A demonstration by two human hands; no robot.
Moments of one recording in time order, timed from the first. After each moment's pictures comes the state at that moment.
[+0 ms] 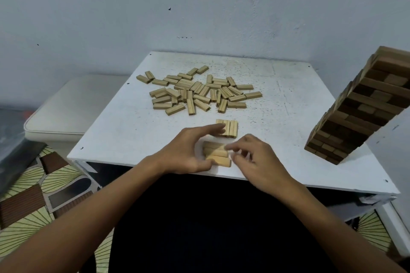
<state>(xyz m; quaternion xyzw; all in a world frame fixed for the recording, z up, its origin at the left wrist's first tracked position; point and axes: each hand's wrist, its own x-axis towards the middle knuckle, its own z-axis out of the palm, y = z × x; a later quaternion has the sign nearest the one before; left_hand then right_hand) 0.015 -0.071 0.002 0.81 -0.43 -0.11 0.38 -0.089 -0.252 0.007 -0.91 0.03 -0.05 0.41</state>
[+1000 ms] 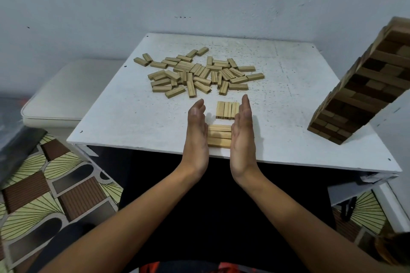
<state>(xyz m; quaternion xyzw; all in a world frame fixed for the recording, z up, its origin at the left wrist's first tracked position) -0.047 -0.113 -0.011 0.60 -0.08 -0.11 0.79 -0.074 -0.186 -0.015 -0.63 0.11 -0.20 0.74</state>
